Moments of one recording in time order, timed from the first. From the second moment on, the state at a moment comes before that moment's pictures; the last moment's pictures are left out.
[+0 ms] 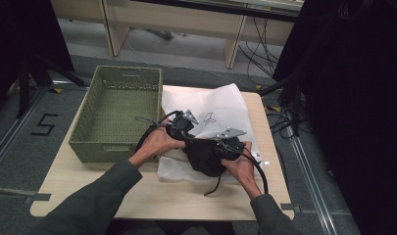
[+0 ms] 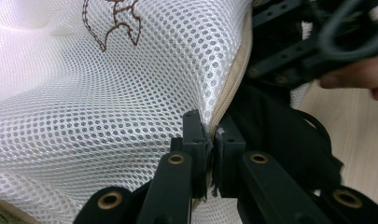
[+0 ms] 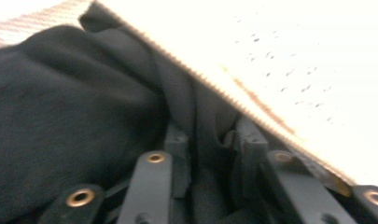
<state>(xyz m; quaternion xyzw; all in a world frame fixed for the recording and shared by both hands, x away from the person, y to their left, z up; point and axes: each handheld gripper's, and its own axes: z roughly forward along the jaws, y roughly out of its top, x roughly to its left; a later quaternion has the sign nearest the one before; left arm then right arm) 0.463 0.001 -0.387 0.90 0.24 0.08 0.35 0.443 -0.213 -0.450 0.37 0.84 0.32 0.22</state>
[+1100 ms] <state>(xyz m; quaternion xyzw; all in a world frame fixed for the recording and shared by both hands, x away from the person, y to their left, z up) 0.466 -0.003 -0.392 0.90 0.25 0.07 0.35 0.386 -0.189 -0.481 0.26 0.91 0.29 0.16</state>
